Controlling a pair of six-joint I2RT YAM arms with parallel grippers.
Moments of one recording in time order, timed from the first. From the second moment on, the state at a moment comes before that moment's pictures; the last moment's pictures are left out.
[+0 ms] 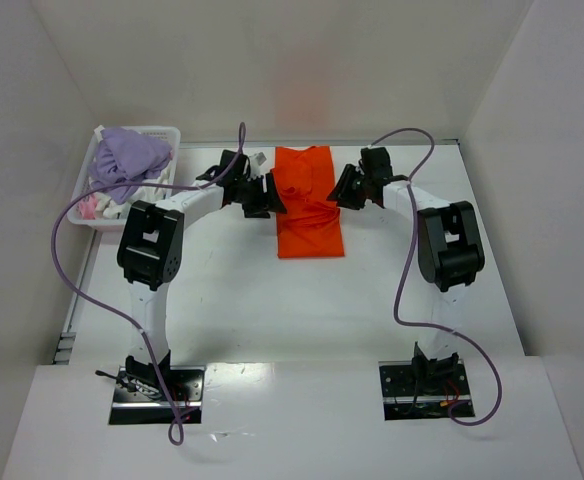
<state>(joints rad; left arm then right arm) -0.30 2.12 1.57 -0.29 0.49 -0.47 0.22 2.01 1.41 -0.18 -0.27 0.62</state>
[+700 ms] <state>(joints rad) -0.30 2.13 1.54 -0.21 0.57 -0.50 0.24 2.13 1.46 -0.17 -0.33 0.62</state>
